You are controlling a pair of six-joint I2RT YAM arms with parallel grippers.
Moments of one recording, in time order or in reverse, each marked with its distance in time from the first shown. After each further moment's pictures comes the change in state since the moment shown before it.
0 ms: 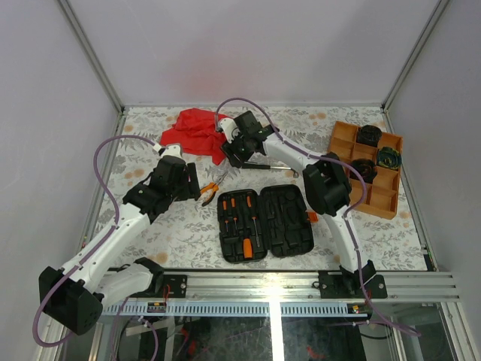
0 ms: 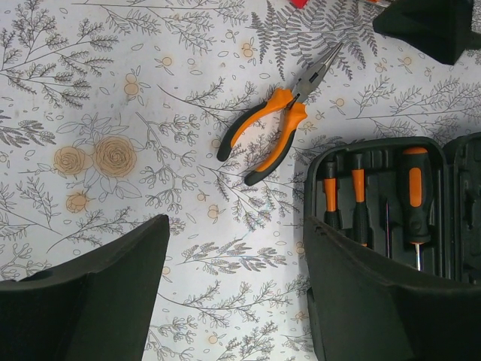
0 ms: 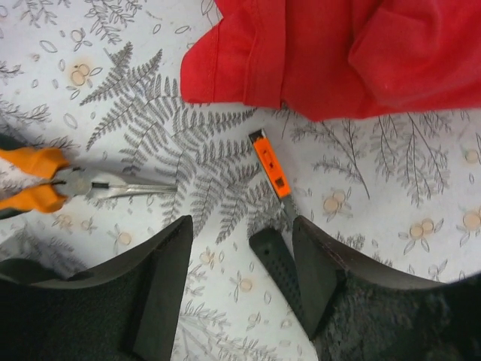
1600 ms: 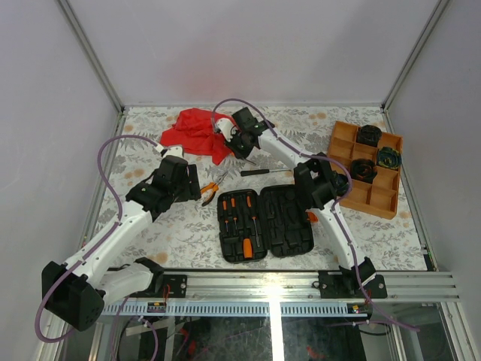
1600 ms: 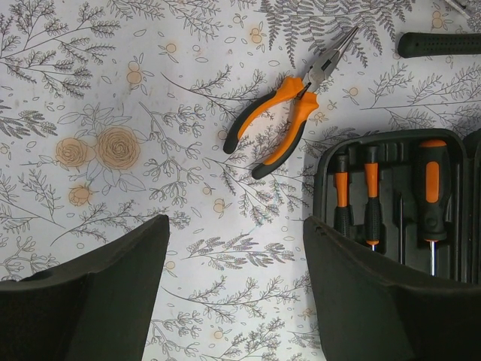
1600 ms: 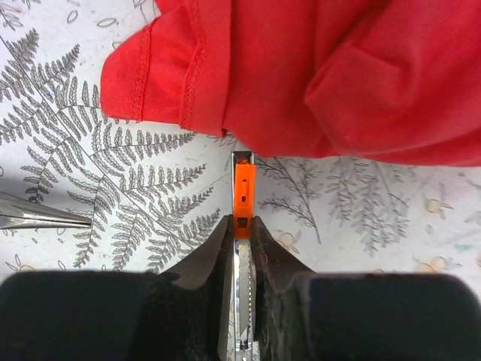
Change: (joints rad) left arm 0.000 0.031 0.000 -0.017 -0.005 0.002; right arm -0.026 0.267 0.360 -0.182 -0.008 -0.187
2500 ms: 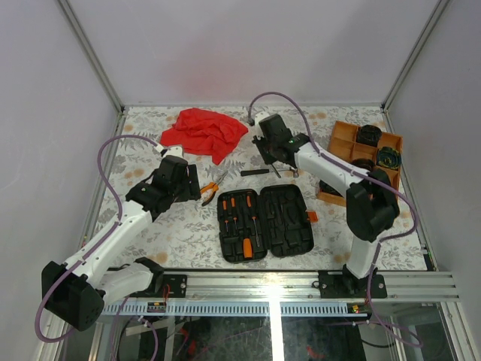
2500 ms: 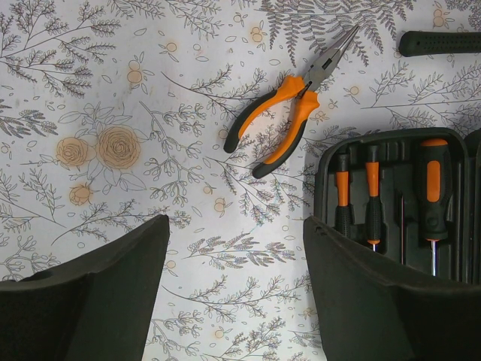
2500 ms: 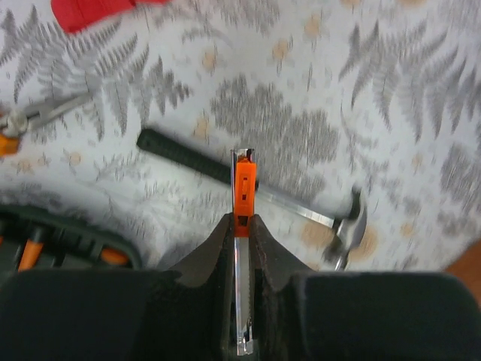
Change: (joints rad) left arm 0.000 0.000 0.000 -0.004 0.000 0.002; right arm 0.002 -0.681 -0.758 0.255 0.338 0.383
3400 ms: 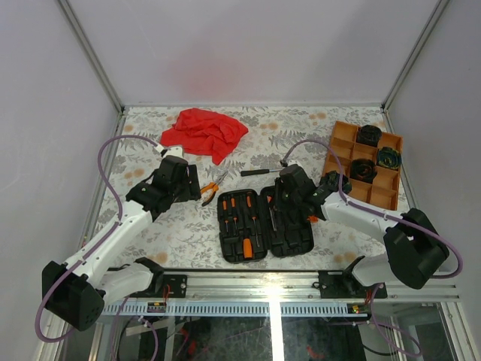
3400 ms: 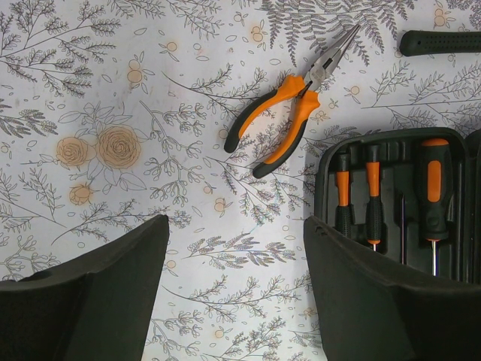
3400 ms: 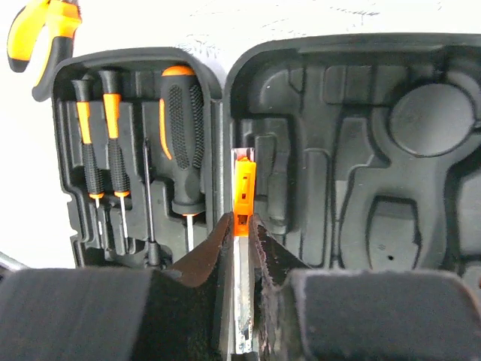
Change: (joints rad) left arm 0.000 0.001 0.000 0.000 0.000 0.000; right arm 0.078 -0.492 -0.753 0.214 -0.105 0.726
